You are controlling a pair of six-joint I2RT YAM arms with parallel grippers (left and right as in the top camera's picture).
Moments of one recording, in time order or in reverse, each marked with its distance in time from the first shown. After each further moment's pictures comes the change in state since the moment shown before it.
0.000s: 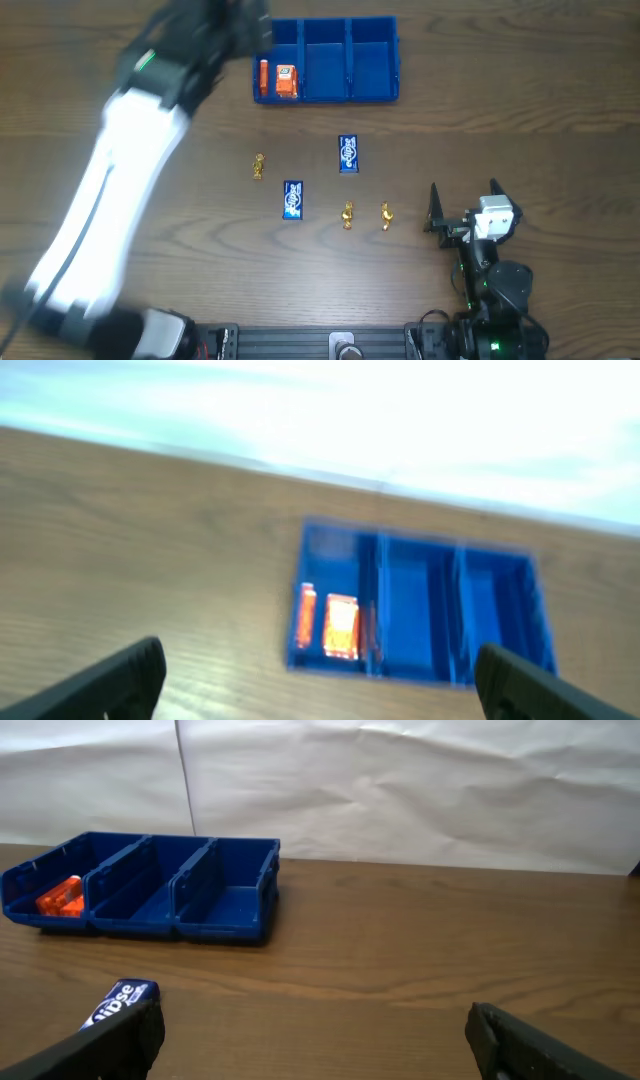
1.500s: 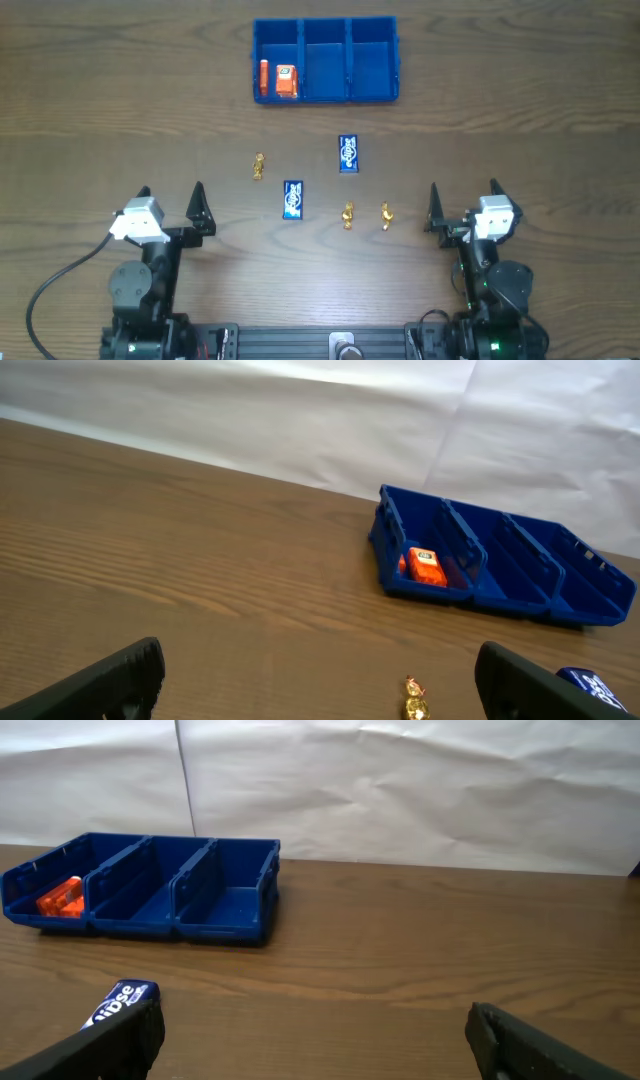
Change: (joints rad) left arm 0.282 -1.542 -1.674 0.646 0.222 0.148; right arm 0.000 -0.002 0.000 0.000 0.000 0.000
